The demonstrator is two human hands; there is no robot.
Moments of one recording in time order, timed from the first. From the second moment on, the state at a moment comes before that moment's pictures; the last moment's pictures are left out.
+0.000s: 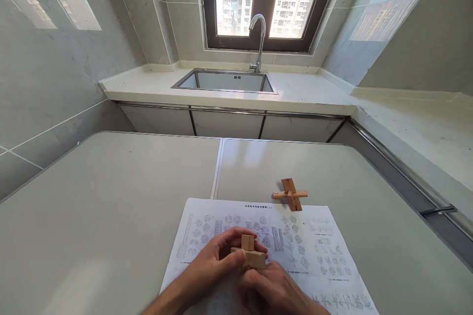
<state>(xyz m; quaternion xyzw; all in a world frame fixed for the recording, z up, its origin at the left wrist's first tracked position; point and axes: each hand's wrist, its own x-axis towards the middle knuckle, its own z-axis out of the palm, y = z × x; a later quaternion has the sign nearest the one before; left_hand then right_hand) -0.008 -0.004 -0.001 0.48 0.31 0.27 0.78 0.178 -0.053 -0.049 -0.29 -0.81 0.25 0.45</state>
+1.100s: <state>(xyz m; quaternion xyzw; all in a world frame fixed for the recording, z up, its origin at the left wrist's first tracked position) -0.007 -0.007 -0.004 0.47 0.36 0.38 0.71 0.188 -0.043 -0.033 -0.38 -0.54 0.60 0.45</state>
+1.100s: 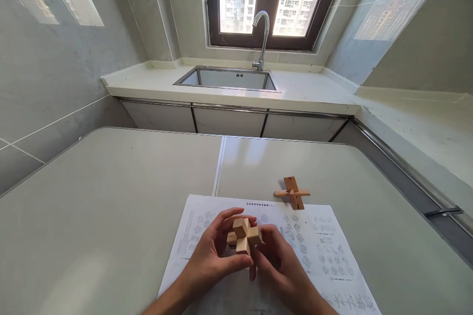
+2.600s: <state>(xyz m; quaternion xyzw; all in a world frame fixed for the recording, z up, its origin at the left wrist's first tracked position) -0.015 -0.022 -0.005 0.68 0.31 0.31 0.59 0.213 -0.030 -0.017 -0.27 -0.50 0.78 0.27</state>
